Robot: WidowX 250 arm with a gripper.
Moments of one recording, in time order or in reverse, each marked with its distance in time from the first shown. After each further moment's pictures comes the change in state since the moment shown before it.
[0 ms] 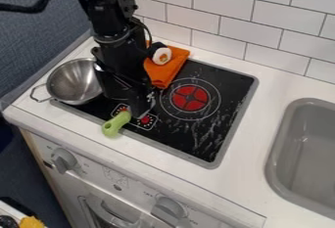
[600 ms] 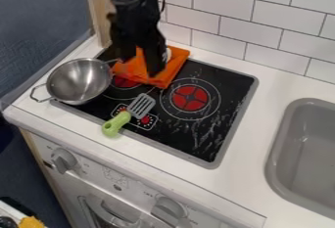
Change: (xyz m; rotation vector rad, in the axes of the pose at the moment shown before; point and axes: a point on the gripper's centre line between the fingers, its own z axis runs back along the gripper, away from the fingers) arm 0.060 0.028 0.015 0.020 -0.075 0.024
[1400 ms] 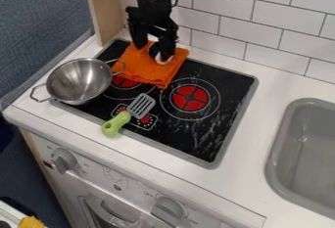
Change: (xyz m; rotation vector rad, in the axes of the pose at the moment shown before) arm 0.056 0.047 -0.057 0.039 0.069 0.058
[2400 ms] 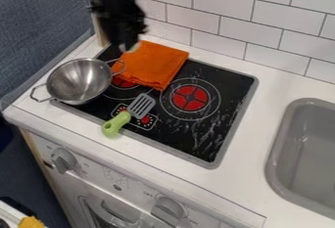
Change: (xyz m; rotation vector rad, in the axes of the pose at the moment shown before) arm -0.073 0.013 0.065 0.031 -0.088 0.109
